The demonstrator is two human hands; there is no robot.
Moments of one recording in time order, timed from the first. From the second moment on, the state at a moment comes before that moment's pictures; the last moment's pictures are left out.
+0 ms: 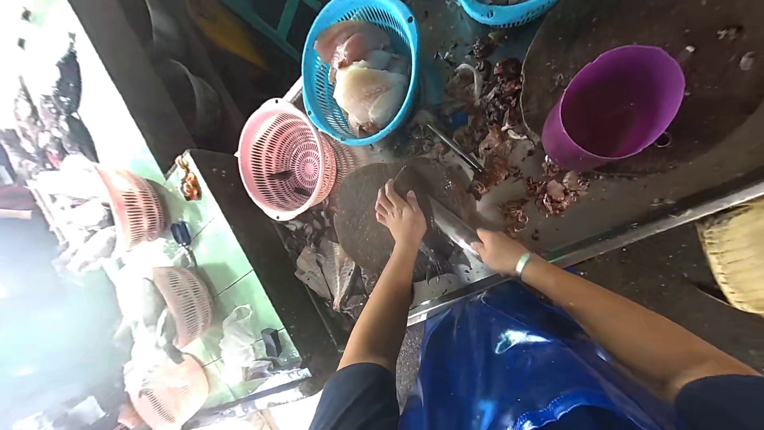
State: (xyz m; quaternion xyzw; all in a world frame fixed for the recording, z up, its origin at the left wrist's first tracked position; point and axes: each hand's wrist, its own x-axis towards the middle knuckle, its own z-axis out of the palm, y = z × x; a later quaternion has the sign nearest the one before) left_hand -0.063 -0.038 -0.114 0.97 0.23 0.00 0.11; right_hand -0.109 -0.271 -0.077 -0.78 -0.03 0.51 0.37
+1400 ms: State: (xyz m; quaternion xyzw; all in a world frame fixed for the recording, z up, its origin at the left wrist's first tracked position) left_hand -0.025 0.002 -0.120 0.96 0.23 -0.05 0.14; right_hand -0.041 -0.280 -0.078 -0.77 -0.03 0.52 0.36
